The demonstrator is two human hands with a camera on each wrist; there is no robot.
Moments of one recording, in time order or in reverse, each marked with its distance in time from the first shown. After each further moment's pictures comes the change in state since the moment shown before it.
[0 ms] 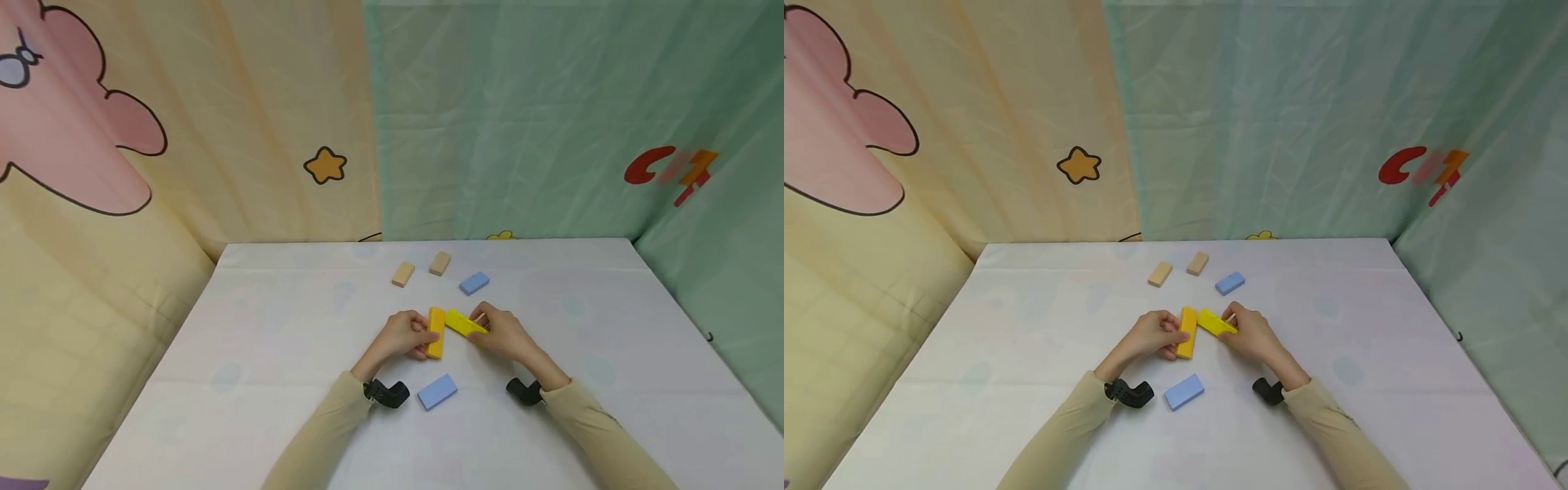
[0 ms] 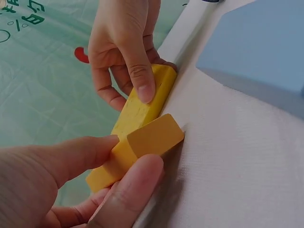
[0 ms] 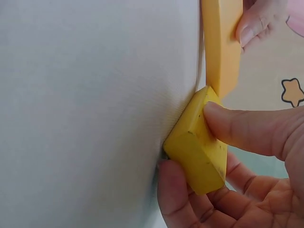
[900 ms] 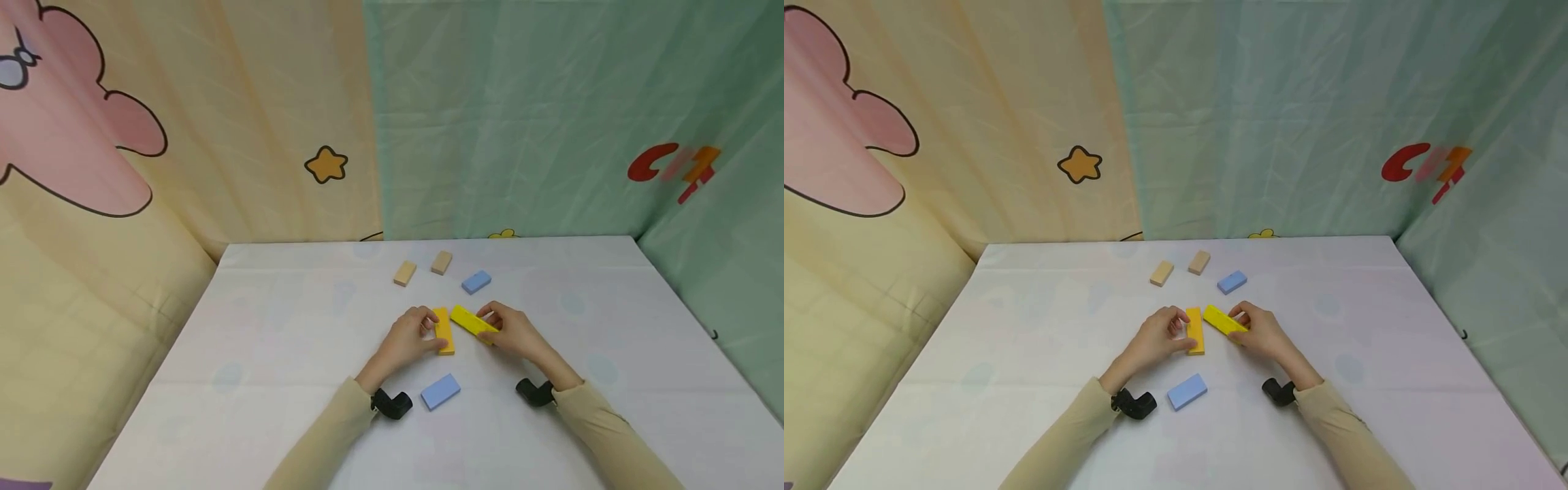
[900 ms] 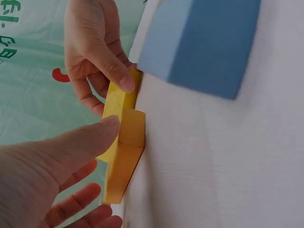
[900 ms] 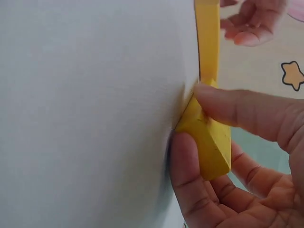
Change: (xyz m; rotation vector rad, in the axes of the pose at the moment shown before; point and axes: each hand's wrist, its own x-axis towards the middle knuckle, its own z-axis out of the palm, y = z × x) left_hand -0.003 -0.006 0.008 0.391 0.110 0.316; right_hand 0.000 0.013 -0.003 0.086 0.013 0.020
